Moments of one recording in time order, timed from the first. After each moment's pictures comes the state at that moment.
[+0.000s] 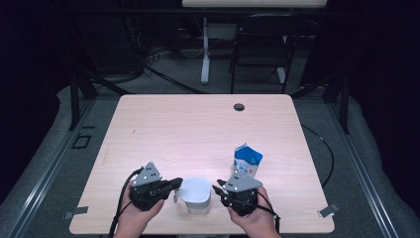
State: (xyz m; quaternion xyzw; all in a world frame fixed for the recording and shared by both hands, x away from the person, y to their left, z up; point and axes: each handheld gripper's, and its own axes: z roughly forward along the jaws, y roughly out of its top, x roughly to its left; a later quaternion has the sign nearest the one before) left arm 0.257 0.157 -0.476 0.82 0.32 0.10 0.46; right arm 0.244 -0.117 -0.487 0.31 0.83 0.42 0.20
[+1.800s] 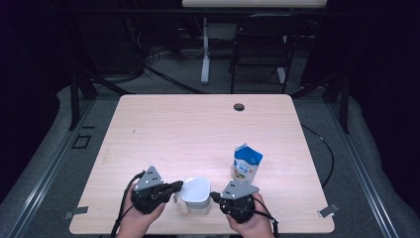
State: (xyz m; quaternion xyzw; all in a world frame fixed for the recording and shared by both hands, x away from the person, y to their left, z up) left arm 0.254 0.158 -0.488 0.82 0.32 0.11 0.46; right arm 0.234 -0.113 -0.508 0.29 0.84 0.43 0.15
